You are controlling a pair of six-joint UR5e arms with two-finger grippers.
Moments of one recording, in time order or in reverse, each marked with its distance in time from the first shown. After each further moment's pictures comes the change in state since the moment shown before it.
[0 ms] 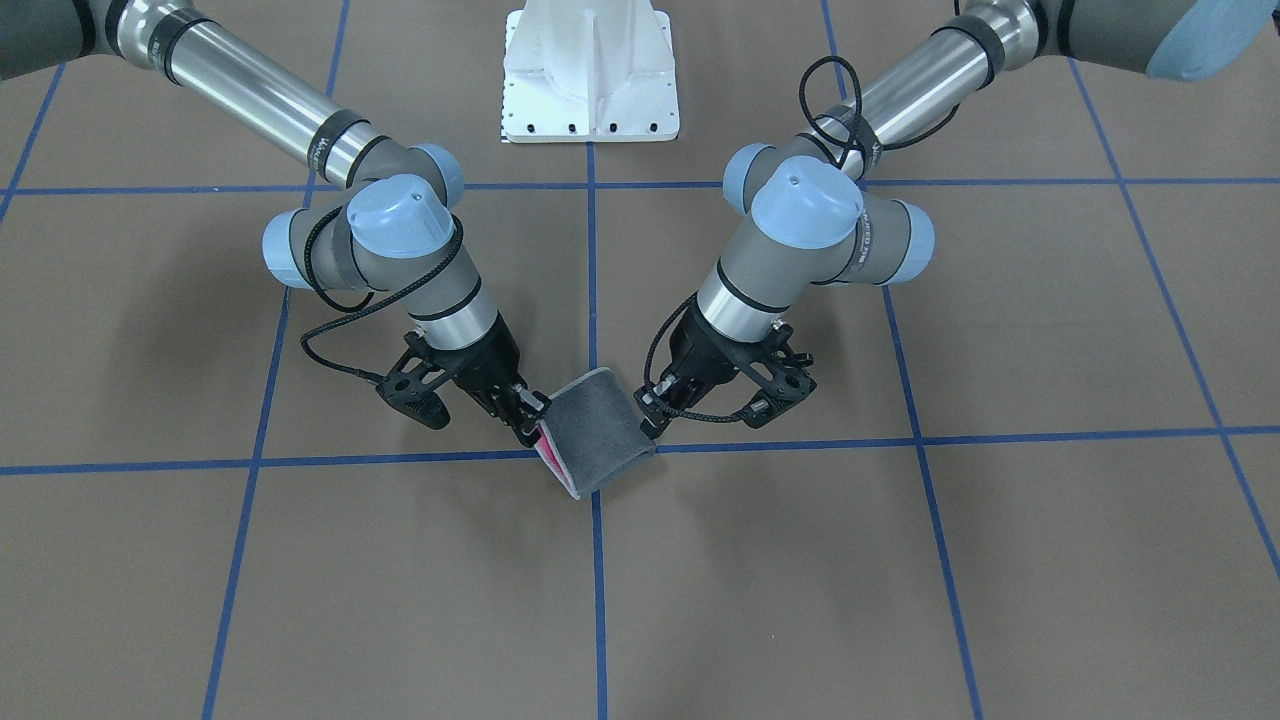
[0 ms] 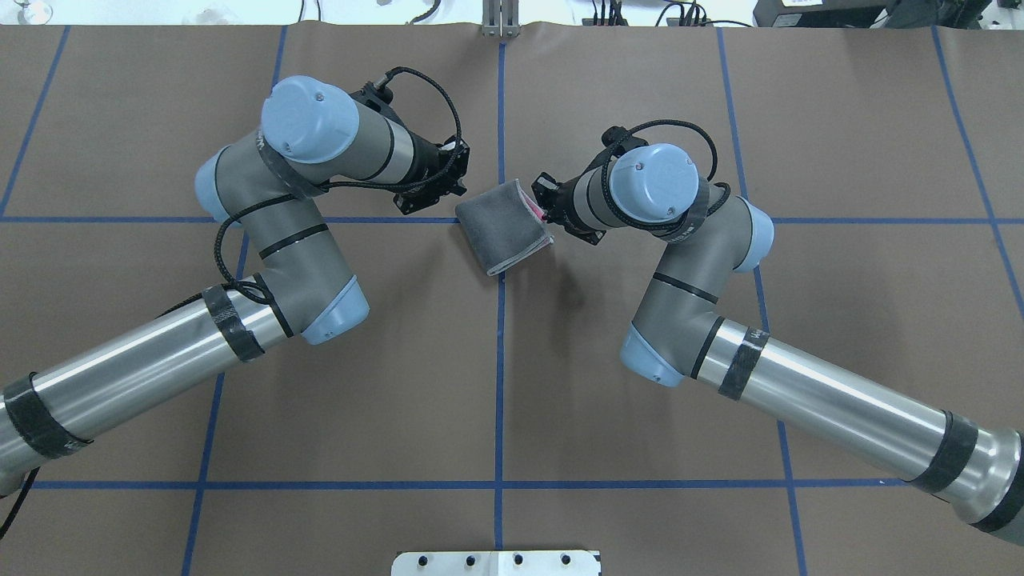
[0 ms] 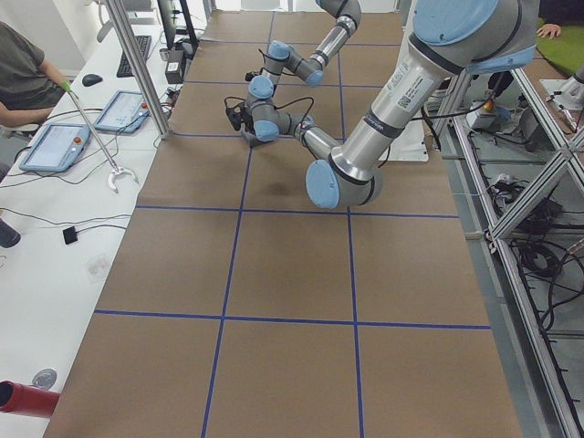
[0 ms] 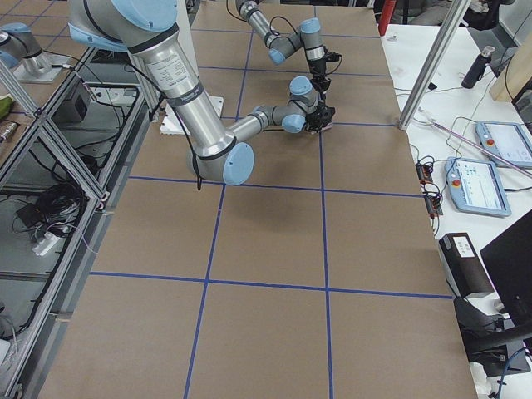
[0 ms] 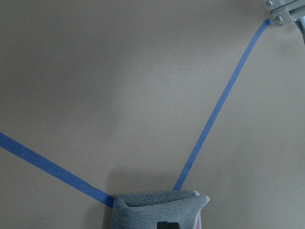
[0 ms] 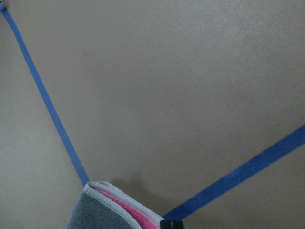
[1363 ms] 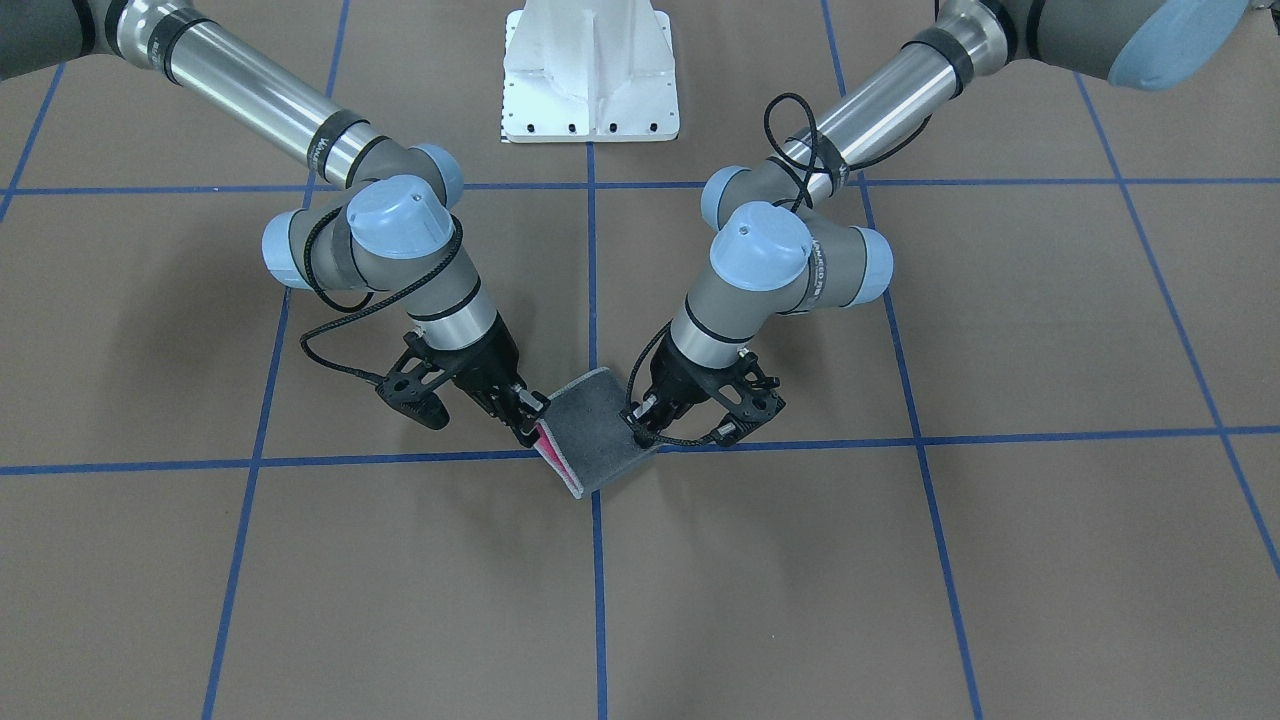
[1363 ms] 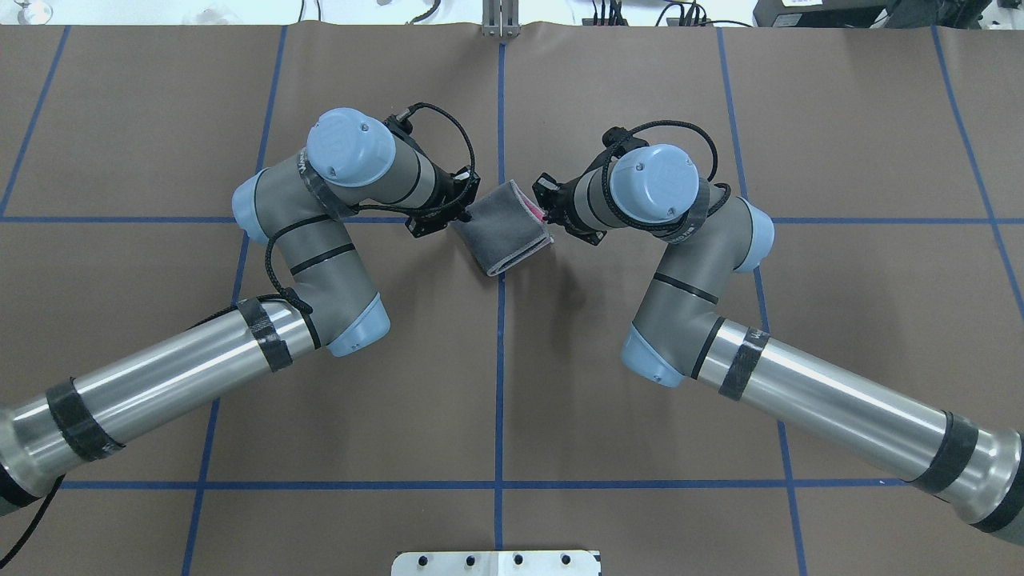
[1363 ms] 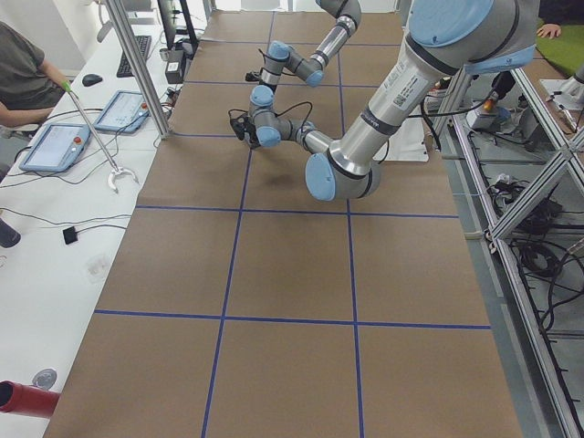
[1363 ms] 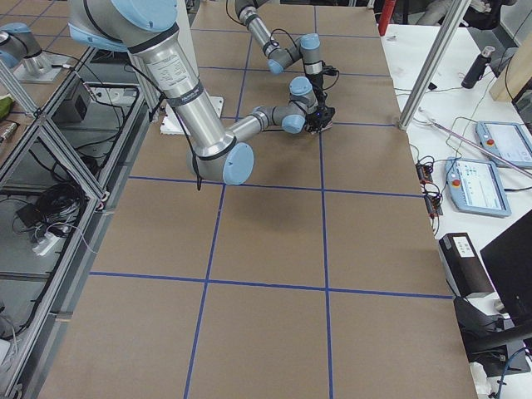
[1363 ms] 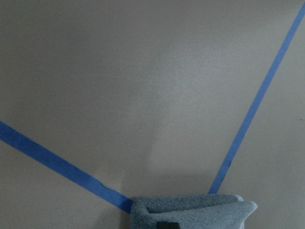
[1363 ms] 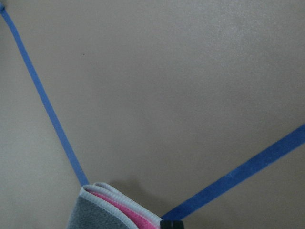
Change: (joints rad) left arm 0.037 -0.047 0.135 -0.001 0.007 0.011; right arm 0.000 -0.003 -0.001 0.000 0.000 0.000
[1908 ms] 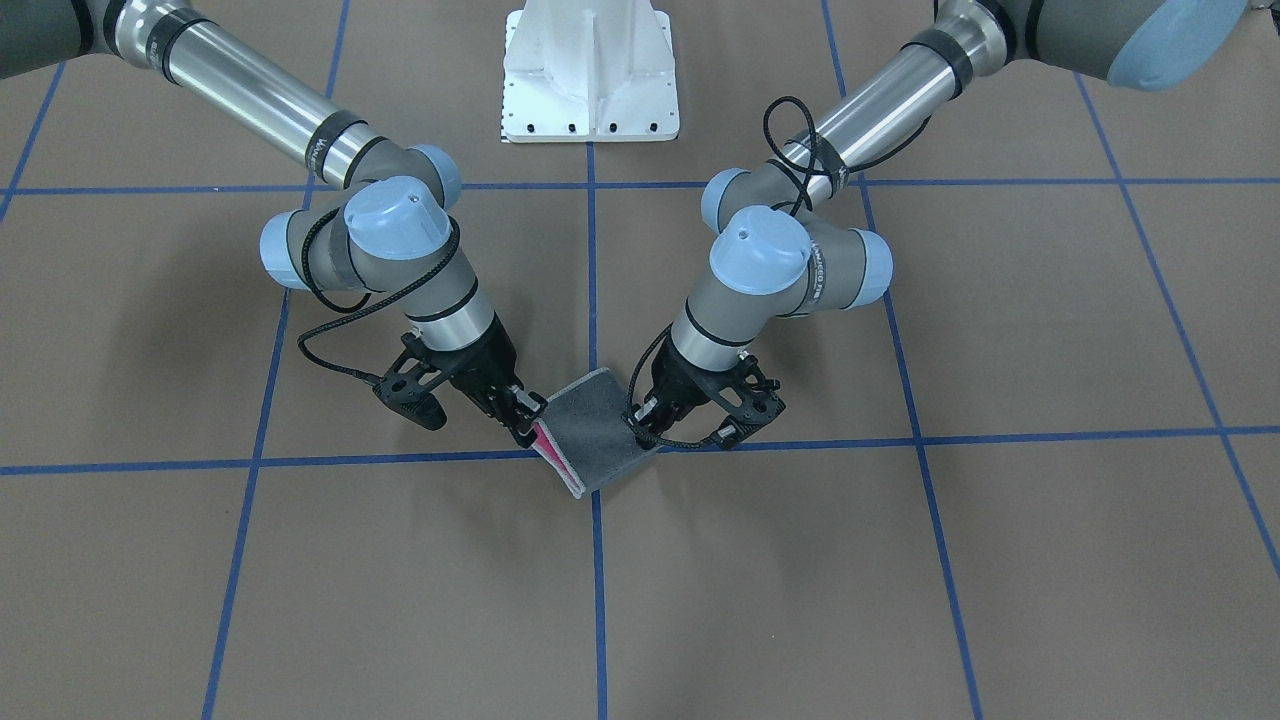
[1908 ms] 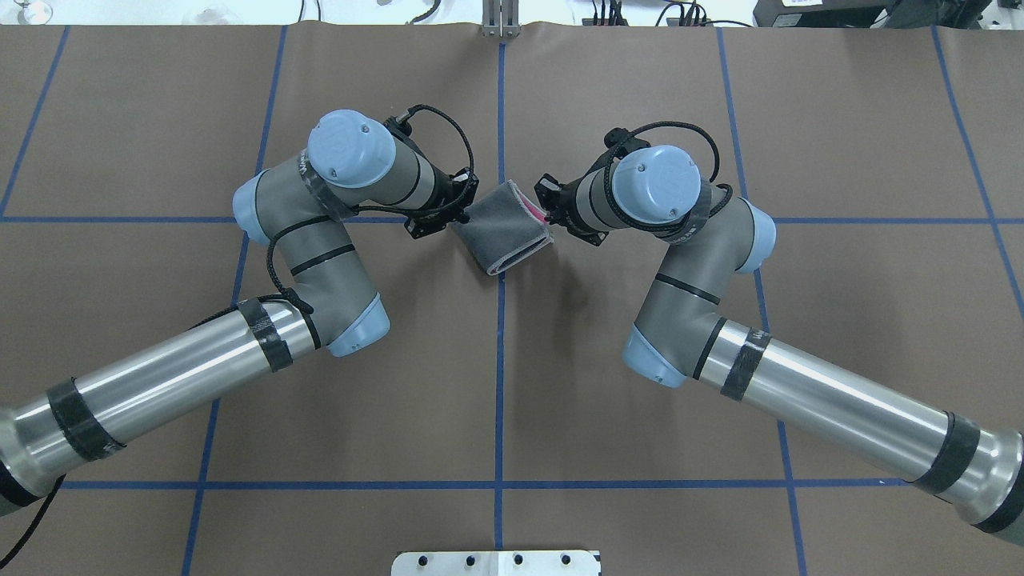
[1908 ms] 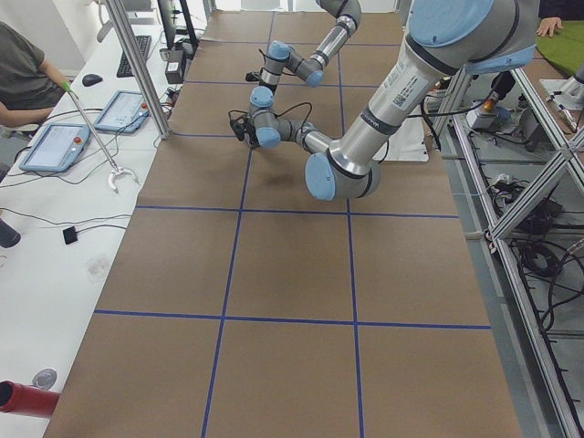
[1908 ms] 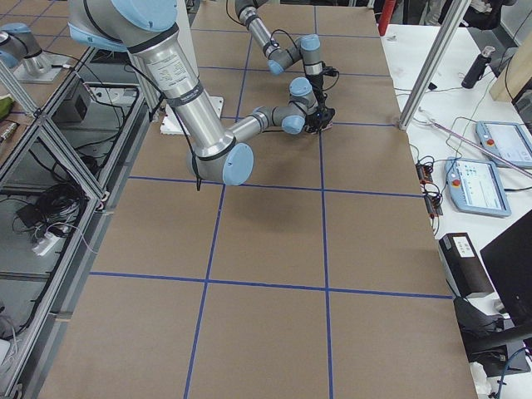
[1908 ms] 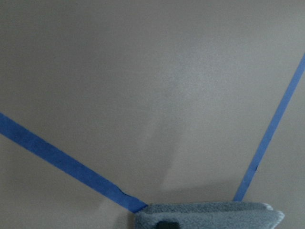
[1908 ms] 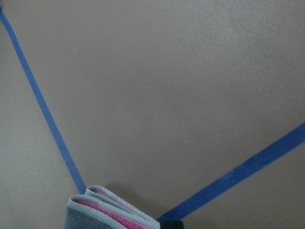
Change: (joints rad) left arm -0.002 -0.006 0.006 -0.001 0.000 0.011; right arm 0.001 -0.003 0.000 0.002 0.001 0.000
